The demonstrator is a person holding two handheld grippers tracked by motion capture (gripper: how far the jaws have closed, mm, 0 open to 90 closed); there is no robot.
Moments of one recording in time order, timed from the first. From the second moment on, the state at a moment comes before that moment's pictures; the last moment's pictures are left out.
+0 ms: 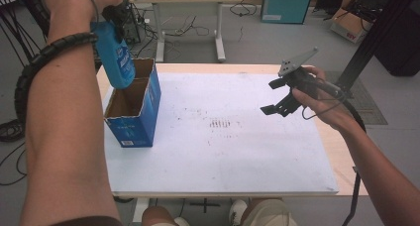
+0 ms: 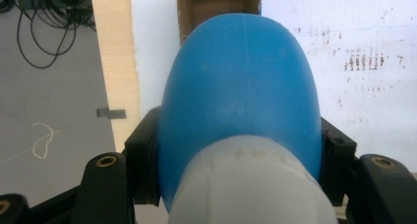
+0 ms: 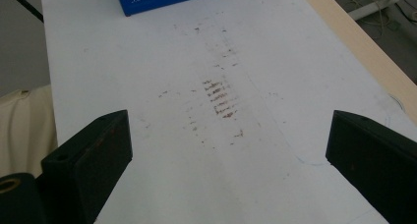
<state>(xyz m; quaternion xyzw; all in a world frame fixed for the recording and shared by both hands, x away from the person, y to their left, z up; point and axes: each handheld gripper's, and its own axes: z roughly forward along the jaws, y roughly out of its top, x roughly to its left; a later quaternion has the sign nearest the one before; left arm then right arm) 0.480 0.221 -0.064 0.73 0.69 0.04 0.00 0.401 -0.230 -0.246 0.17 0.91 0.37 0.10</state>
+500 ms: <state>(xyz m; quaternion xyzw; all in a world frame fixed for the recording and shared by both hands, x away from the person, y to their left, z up) 0.481 0.227 -0.080 0.72 0.69 0.03 0.00 0.402 -0.230 -0.246 0.17 0.91 0.37 0.10</state>
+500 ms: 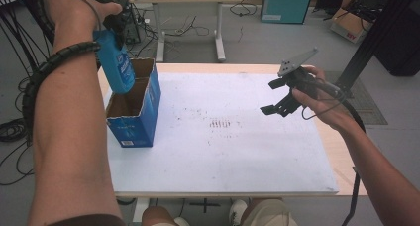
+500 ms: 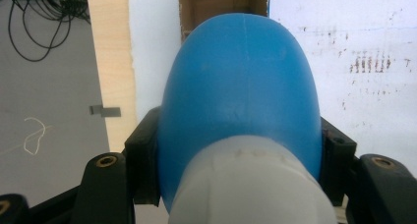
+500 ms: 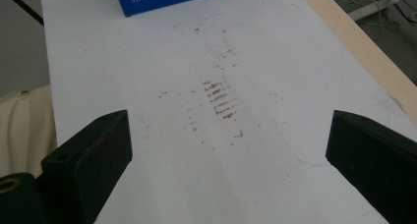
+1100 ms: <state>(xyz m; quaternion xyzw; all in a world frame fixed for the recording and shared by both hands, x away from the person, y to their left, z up) 0.479 0.236 -0.093 0.71 0.70 0.03 0.00 0.401 -0.229 -0.243 0.17 0.91 0.37 0.10</state>
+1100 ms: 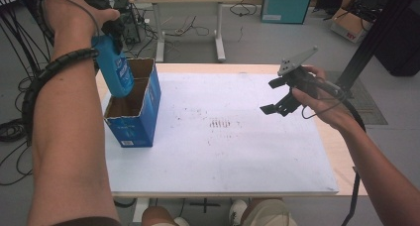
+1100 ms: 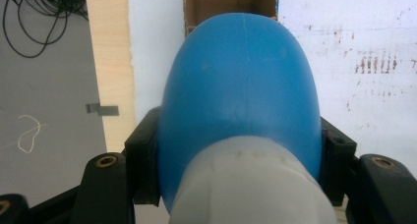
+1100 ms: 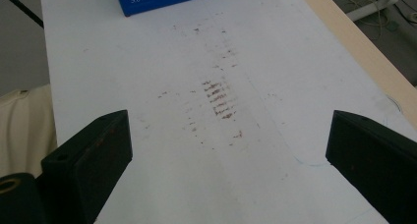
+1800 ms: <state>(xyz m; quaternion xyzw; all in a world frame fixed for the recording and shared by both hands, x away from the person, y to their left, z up) 0.482 0.239 -0.140 0.71 0.70 0.01 0.00 0.403 -0.224 -0.251 0.17 0.91 0.36 0.09</state>
